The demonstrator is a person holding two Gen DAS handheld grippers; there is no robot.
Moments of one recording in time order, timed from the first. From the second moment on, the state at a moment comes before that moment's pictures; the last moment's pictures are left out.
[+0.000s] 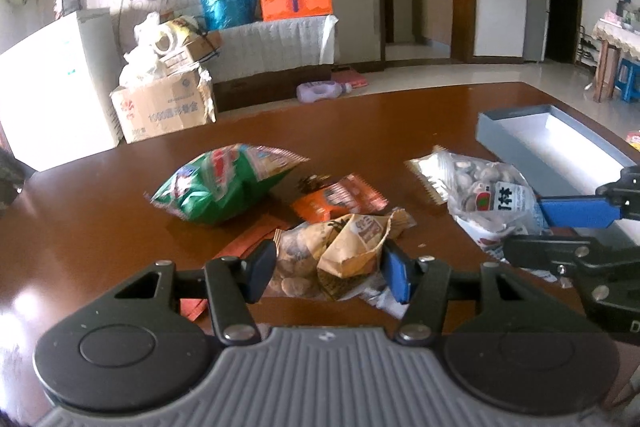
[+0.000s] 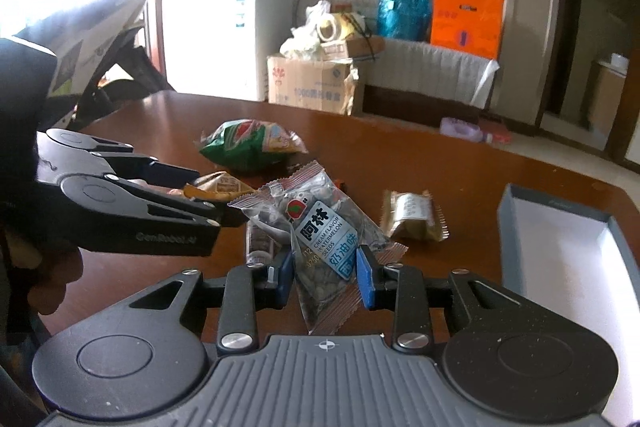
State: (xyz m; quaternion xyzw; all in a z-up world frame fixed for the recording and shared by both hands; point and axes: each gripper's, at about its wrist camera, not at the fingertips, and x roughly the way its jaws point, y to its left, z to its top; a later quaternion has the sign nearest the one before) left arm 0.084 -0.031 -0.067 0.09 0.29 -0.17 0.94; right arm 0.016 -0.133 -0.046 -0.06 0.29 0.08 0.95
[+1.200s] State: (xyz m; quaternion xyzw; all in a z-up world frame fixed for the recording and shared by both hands) left arm 0.060 -0.231 -0.045 0.10 0.23 -0.30 0.92; right arm -0.024 -0.273 -0.040 0.01 0.27 -0.14 0.95
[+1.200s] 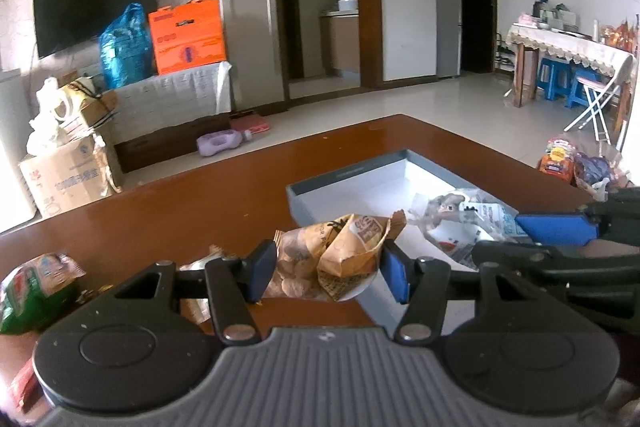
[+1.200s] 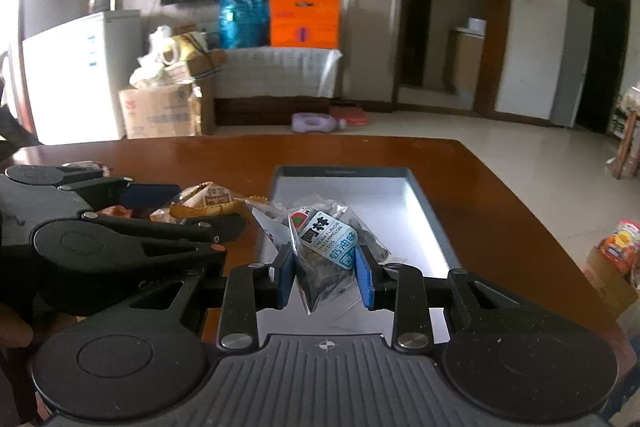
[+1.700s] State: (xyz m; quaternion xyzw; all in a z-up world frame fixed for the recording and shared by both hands) left arm 0.095 -0.304 -0.073 0.11 0.24 -0.33 0.91; right arm -0.016 -0.300 -0.075 0.03 0.33 -0.18 0.93
